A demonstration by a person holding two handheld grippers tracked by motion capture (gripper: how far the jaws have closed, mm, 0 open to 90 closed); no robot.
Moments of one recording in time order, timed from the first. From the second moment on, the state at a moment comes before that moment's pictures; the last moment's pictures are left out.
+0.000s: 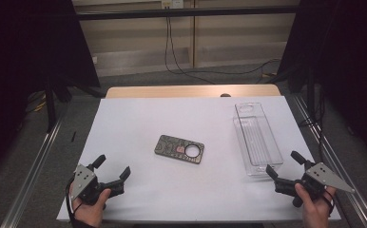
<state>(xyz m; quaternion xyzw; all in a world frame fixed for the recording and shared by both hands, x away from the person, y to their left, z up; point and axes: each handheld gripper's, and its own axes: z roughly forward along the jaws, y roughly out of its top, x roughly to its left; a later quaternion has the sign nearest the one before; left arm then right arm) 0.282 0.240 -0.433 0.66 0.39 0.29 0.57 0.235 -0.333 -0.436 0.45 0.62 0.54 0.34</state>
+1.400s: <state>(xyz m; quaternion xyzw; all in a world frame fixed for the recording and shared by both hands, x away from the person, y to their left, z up) 0.289 0.206 -0.429 0.72 0.34 0.22 0.57 0.232 -0.332 -0.436 0.44 0.63 0.54 0.34</state>
